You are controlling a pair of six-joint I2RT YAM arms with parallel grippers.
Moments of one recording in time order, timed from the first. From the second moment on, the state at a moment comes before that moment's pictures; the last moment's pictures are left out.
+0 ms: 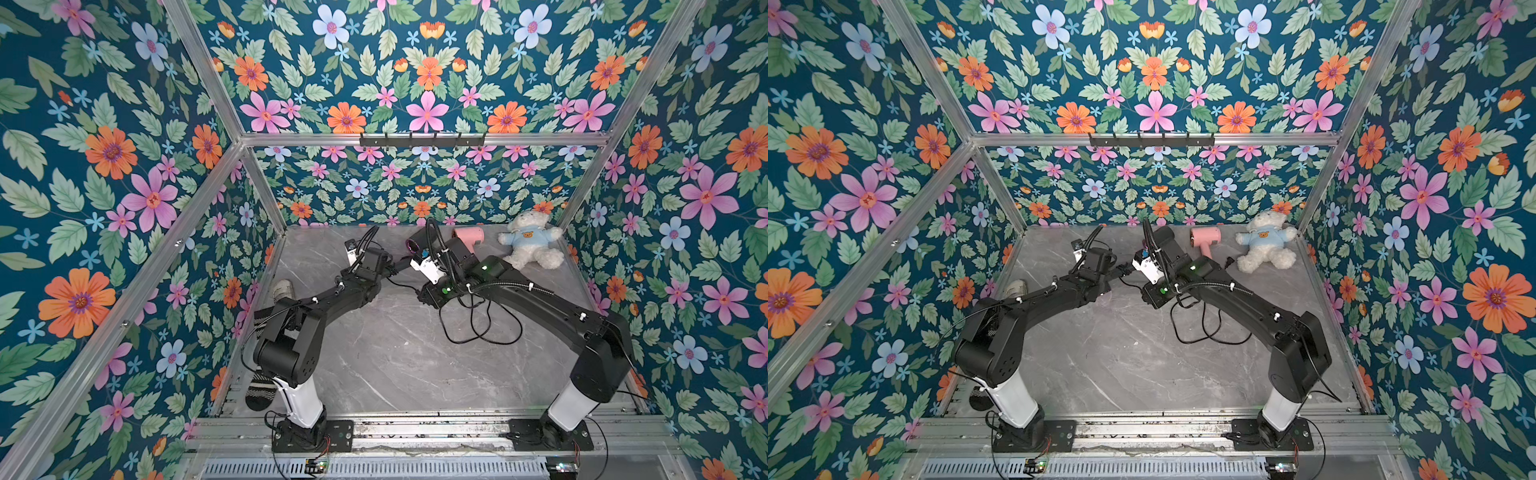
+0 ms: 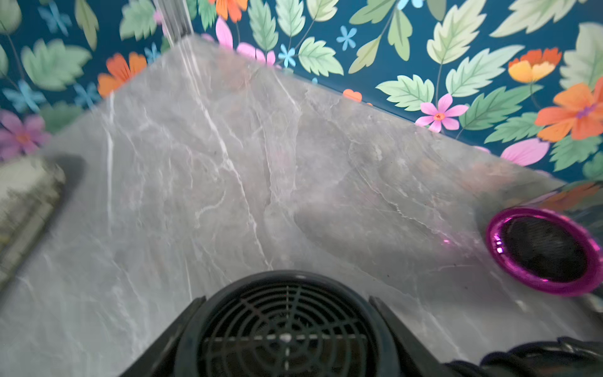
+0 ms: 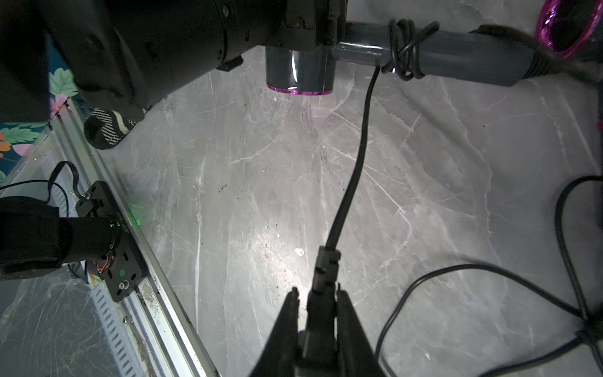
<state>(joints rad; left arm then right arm) -0.47 1.77 1.12 -0.09 -0.68 -0.58 0.69 1.71 1.55 -0.79 -0.29 0.03</state>
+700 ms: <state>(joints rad) -0.48 1.57 1.03 -0.19 0.05 -0.01 0.46 2.06 2.05 -1.01 -0.43 -0.08</state>
